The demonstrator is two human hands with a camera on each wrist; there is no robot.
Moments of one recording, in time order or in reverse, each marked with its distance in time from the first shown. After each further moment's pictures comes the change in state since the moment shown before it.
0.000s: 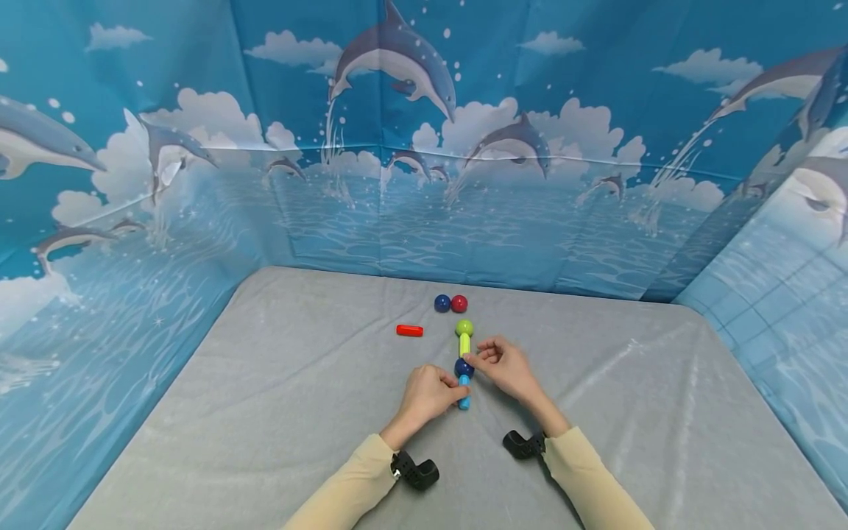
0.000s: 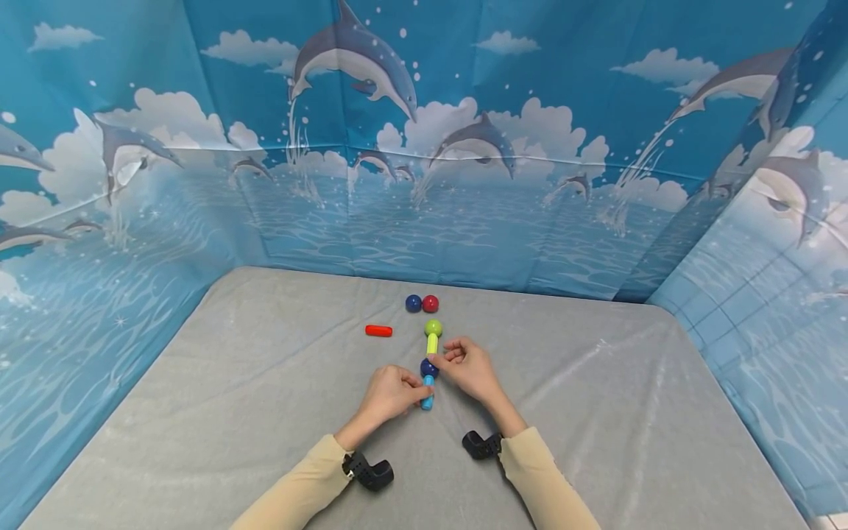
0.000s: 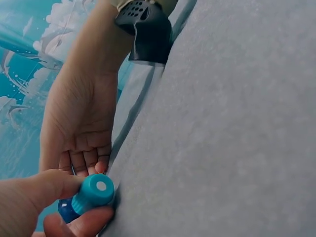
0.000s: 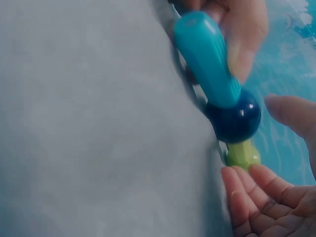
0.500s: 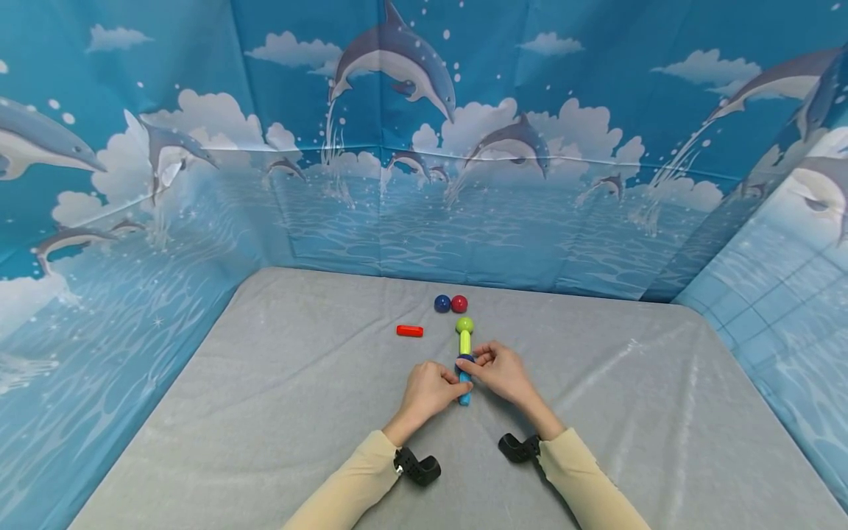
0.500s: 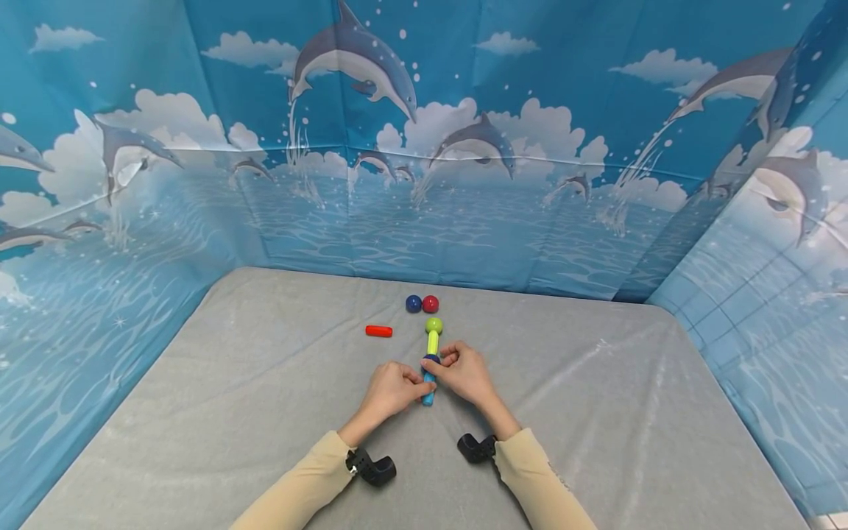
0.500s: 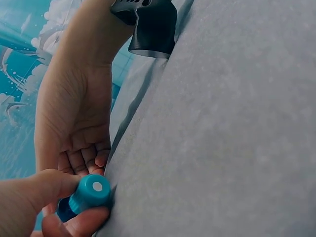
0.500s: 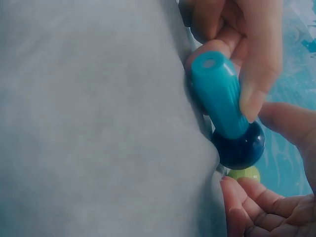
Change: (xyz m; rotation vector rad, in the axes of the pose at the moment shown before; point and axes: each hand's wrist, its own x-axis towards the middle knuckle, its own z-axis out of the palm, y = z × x) left_hand 0.005 -0.001 0.001 0.027 0.023 0.031; right_hand -0.005 -0.007 0.007 -0.093 0.016 0.029
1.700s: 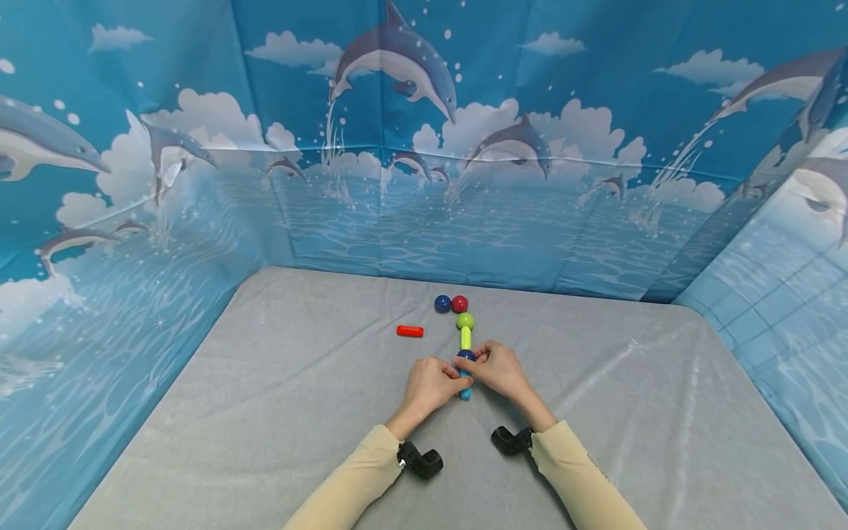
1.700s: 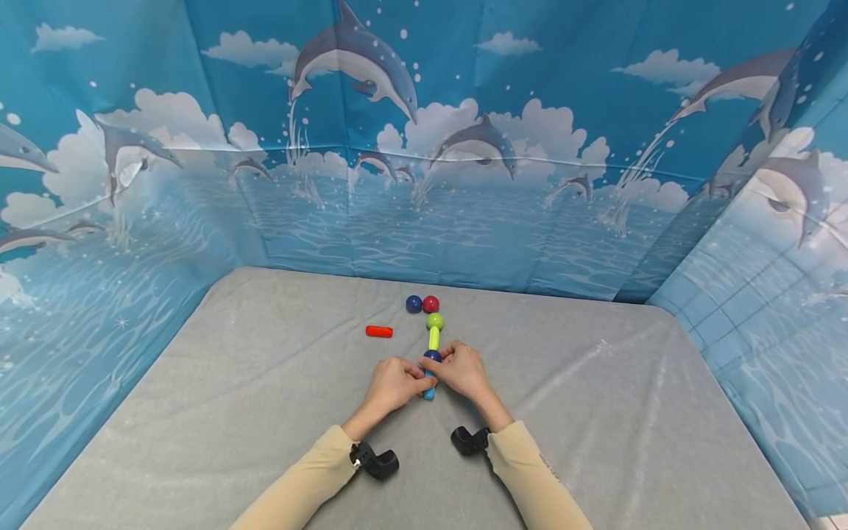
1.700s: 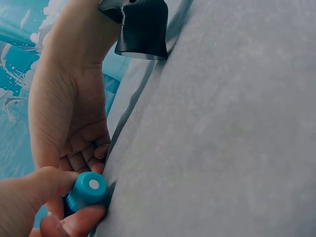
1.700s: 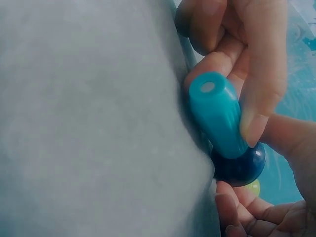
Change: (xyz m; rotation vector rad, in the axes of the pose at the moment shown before) left_hand 0.009 0.002 0.000 0.085 0.050 0.011; right_hand 0.005 -0.011 -0.002 -0.016 -0.049 0.059
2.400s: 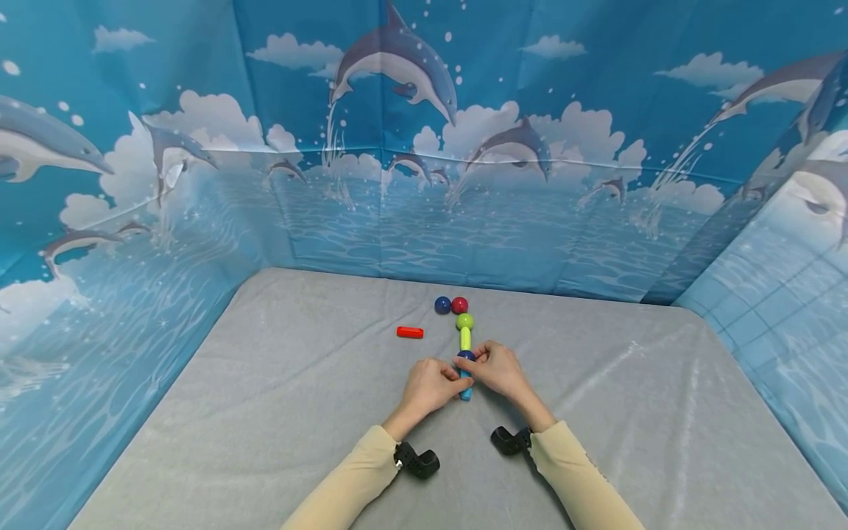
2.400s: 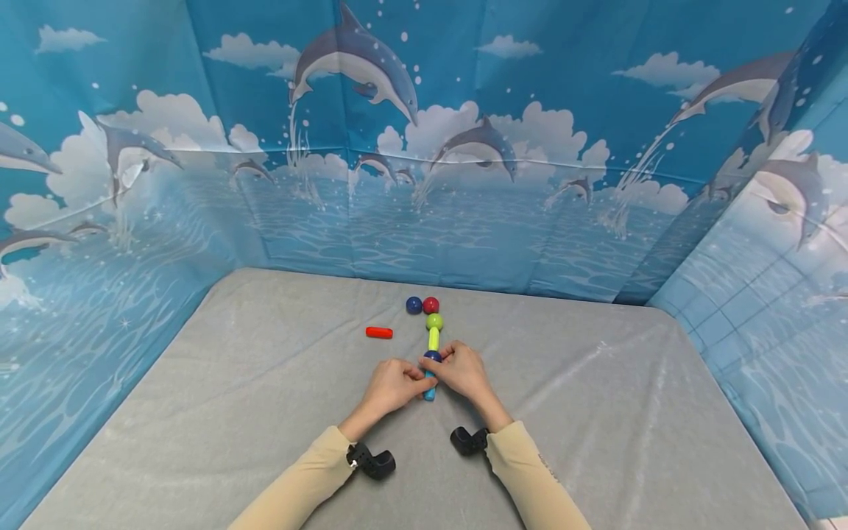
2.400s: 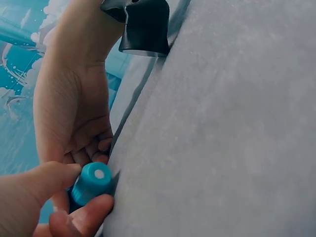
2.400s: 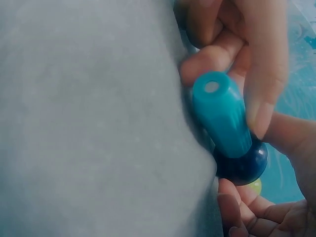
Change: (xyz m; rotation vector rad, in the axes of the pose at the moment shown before) left_hand -0.002 -0.001 -0.004 -0.026 -0.047 0.058; right_hand 0.001 -0.001 0.000 -0.005 0.000 0.012
